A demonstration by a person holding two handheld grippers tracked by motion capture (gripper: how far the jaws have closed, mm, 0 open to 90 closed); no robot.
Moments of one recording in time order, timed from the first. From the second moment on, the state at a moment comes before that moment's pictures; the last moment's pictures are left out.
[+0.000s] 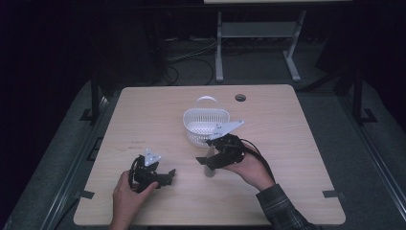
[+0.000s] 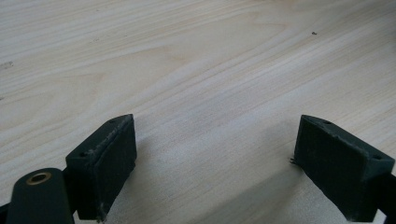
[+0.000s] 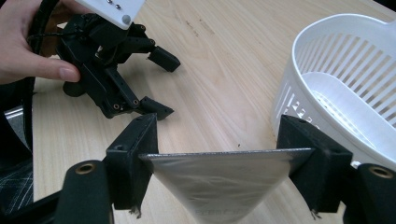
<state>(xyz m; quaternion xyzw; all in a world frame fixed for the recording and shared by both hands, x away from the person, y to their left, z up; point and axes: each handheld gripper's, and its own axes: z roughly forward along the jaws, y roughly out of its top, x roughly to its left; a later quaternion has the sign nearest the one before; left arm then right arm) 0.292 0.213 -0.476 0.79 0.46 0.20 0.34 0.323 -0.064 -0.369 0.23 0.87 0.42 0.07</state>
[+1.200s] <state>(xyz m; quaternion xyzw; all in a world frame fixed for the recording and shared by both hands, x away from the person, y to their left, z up) 0.292 0.213 -0.476 0.80 0.46 0.20 0.33 0.334 -0.092 -0.331 0.25 0.85 0.44 0.11</state>
